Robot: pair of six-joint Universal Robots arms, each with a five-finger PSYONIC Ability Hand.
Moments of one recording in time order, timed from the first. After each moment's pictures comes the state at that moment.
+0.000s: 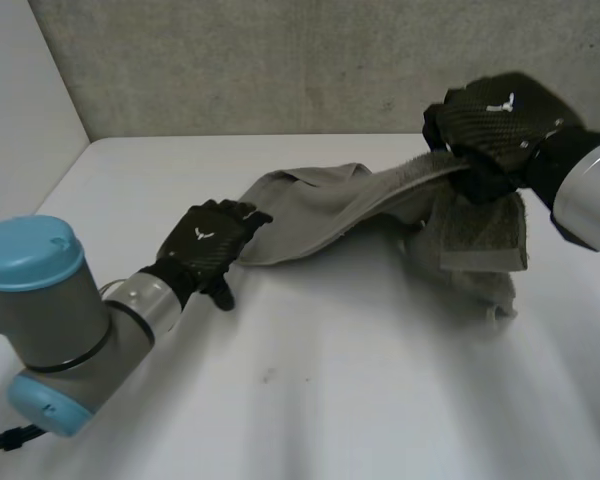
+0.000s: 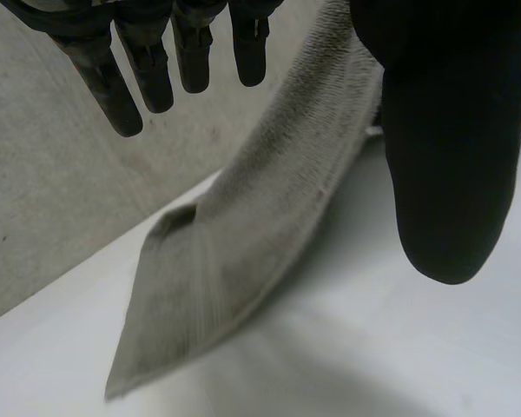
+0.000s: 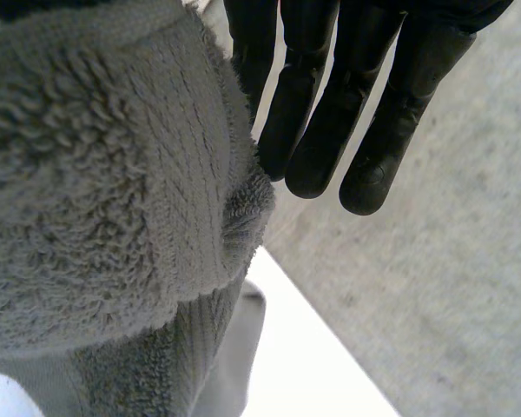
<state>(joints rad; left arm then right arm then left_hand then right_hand) 4.30 -1.96 -1.71 3.49 -1.29 3.40 1.90 -1.52 1.37 0.25 1.23 2.68 0.21 0.20 0.20 0.20 0.04 0.94 1.18 1.19 1.19 0.99</state>
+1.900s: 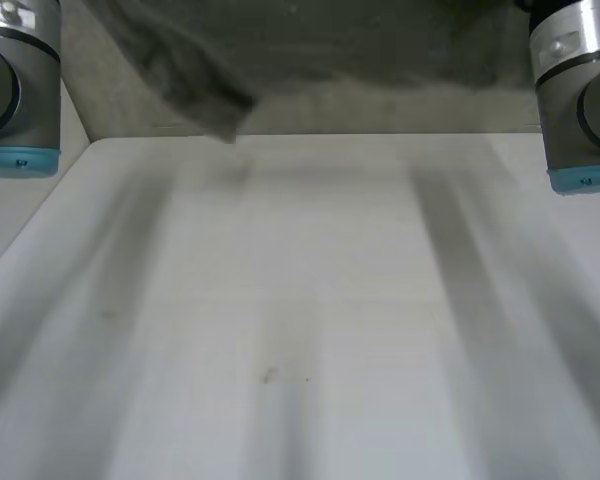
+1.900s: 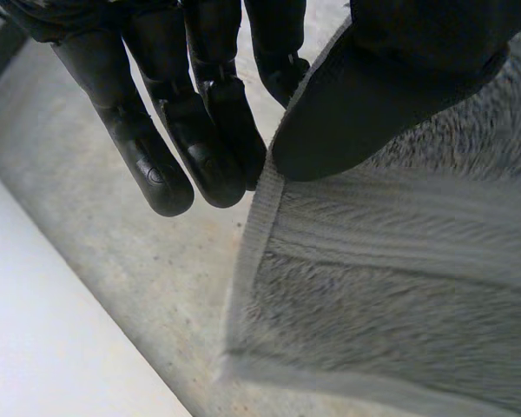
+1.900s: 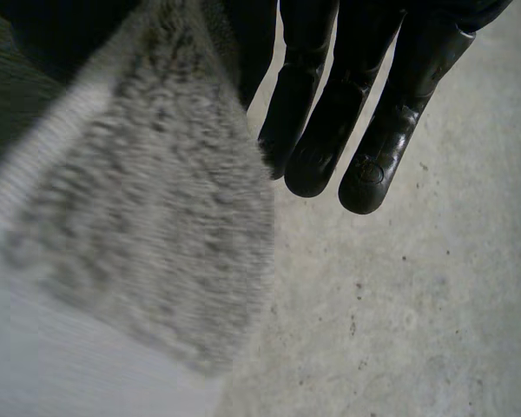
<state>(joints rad) 4.42 -1.99 -0.98 3.70 -1.55 3.71 1.89 -1.09 0.99 -0.56 1.47 2.13 1.20 1.22 1.22 1.22 1.04 0.94 1.18 1.19 1.19 1.03</state>
